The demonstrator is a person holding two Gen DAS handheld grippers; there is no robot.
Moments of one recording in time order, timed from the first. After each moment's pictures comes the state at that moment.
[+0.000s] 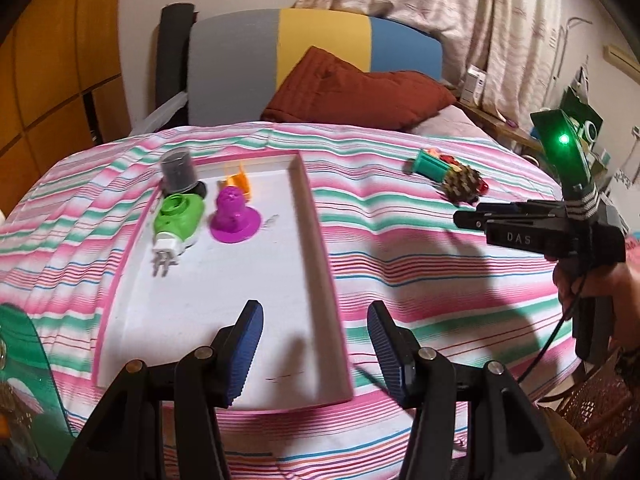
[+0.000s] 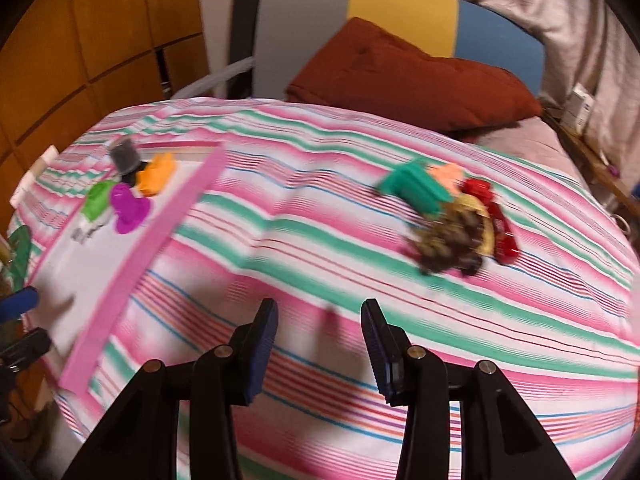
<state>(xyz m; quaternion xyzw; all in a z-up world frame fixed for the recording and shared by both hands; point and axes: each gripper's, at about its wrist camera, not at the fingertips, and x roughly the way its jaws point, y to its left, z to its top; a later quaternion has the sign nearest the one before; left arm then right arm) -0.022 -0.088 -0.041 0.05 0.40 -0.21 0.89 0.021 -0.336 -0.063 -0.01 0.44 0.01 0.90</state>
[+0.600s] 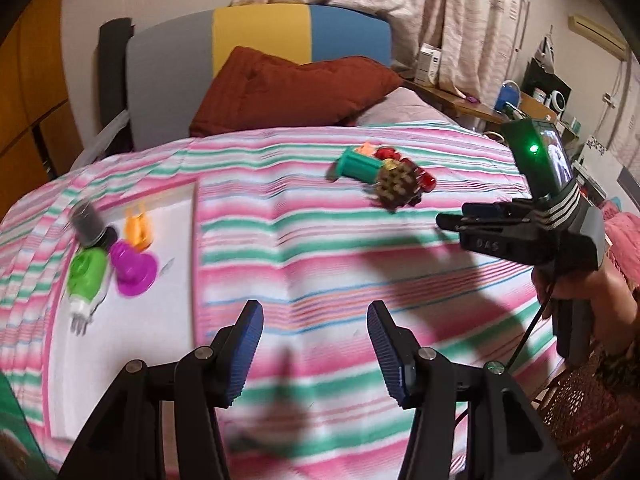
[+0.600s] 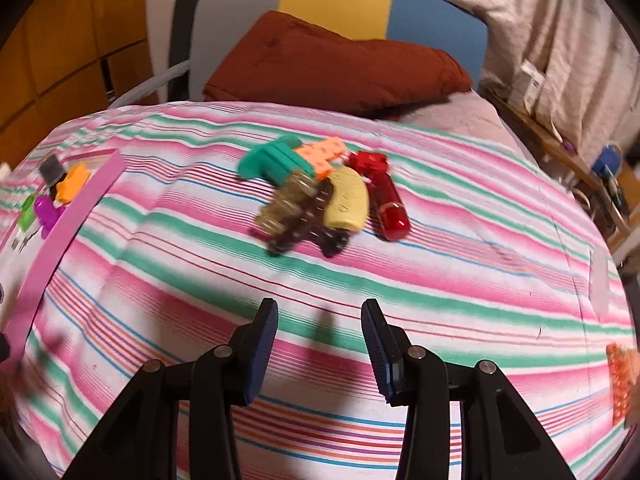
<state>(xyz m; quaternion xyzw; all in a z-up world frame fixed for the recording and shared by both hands) -0.008 -0.187 -0.028 0.08 0.40 -0.27 0.87 0.017 -0.424 -0.073 0.00 0.45 -0.08 0.89</state>
